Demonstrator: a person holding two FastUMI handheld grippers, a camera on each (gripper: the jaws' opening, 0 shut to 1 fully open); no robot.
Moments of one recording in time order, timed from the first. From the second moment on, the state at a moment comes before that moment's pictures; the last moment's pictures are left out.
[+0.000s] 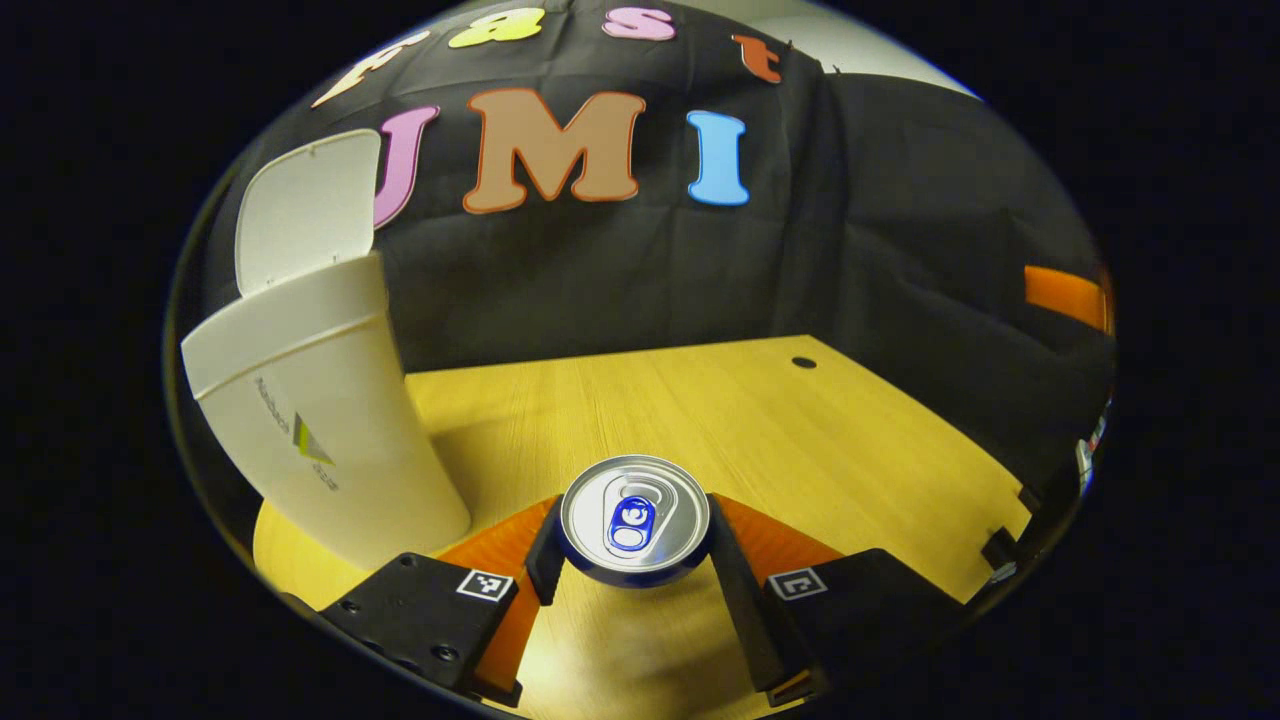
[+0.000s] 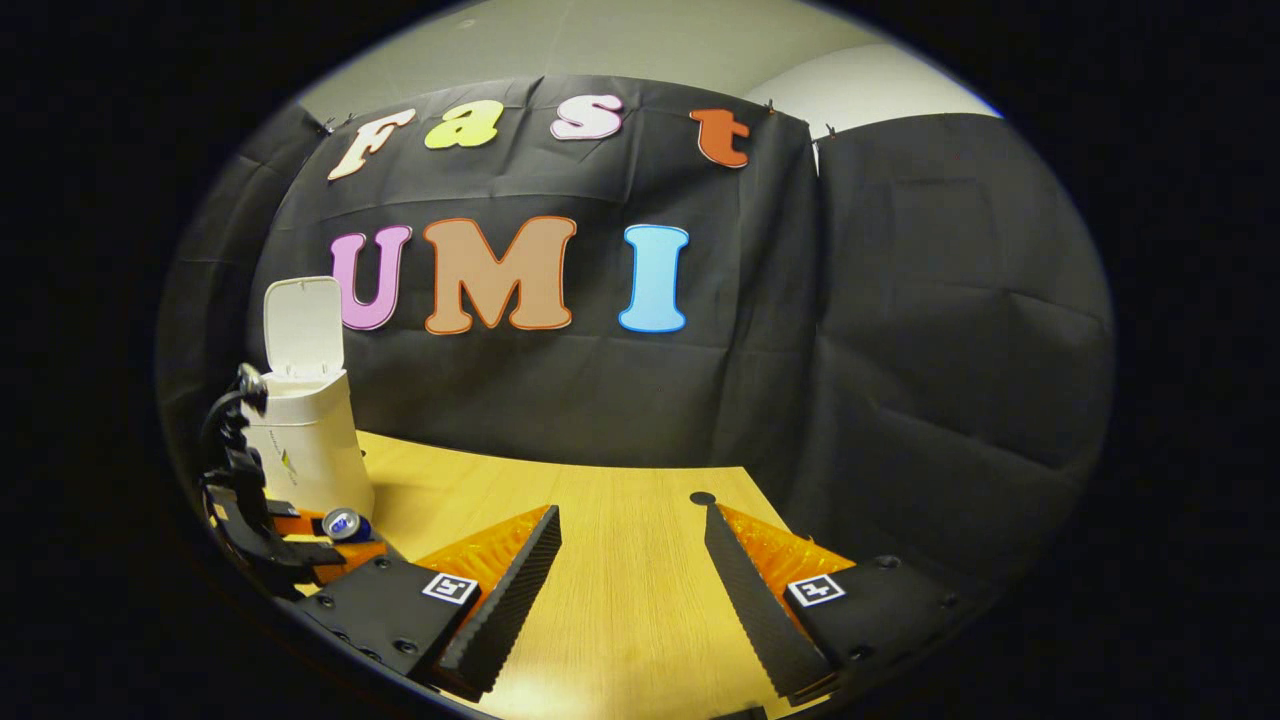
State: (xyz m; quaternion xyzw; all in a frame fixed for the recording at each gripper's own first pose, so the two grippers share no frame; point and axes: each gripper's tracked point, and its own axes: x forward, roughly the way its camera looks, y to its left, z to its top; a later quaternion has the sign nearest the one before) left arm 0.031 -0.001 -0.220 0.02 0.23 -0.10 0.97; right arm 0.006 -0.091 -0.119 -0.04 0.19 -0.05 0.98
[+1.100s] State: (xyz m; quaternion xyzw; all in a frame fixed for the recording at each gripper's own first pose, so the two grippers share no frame) left arm 0.111 0.183 0.002 0.04 0.01 0.07 1.00; right arm 0.007 -0.068 -0.112 -0.03 0.17 -0.04 0.98
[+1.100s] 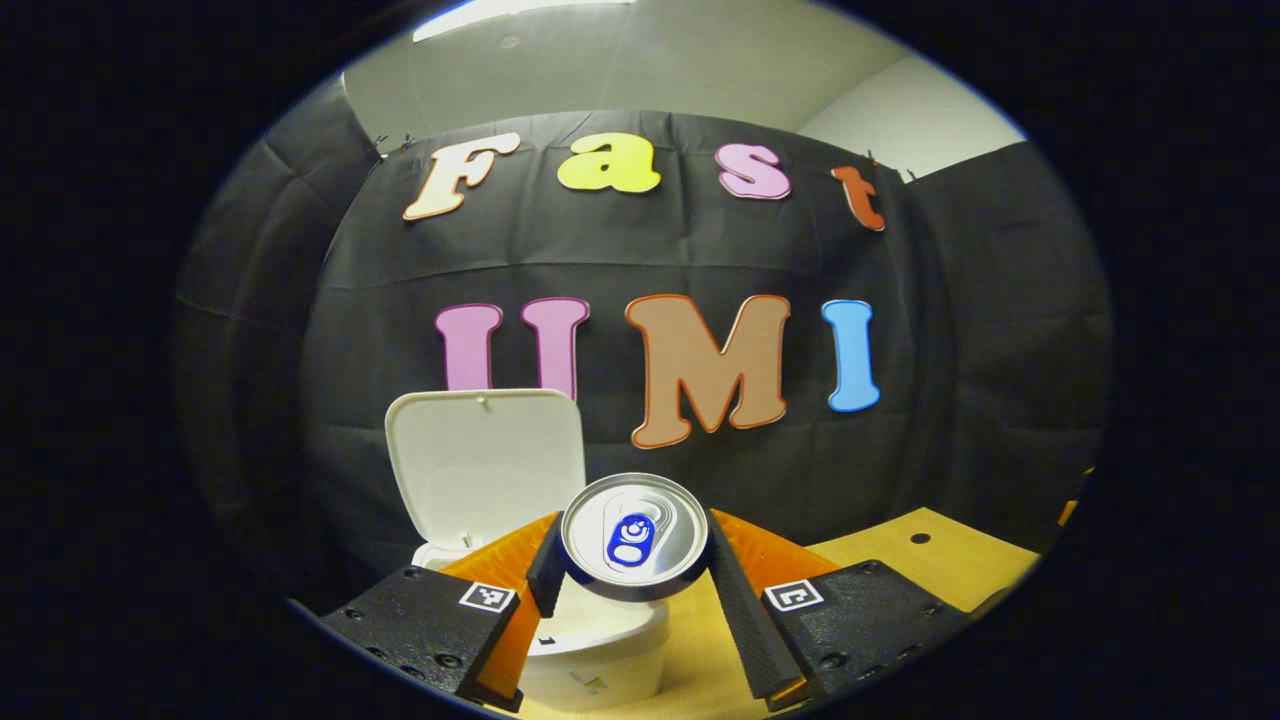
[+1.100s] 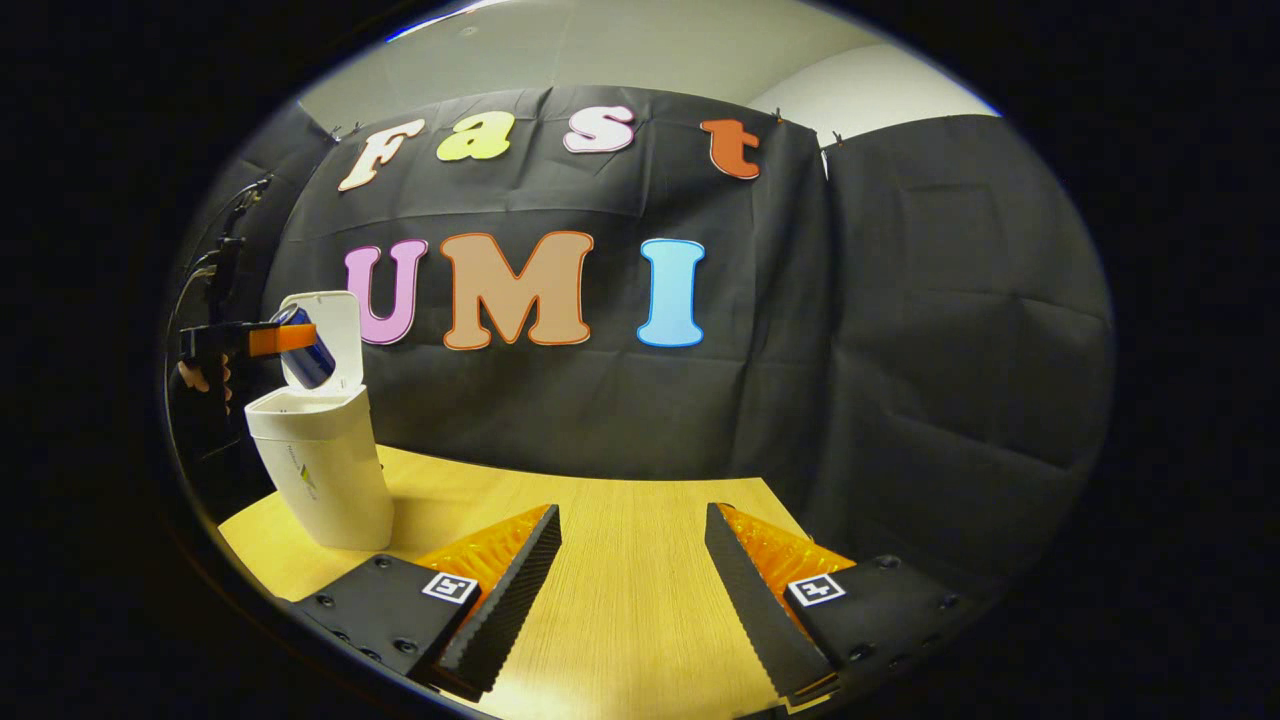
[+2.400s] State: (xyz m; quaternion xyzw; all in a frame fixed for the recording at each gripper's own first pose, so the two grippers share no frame) left arm 0.145 0.262 0.057 0.04 0.04 0.16 0.99; right arm 0.014 -0.042 -0.118 -0.03 0.17 -0.03 0.98
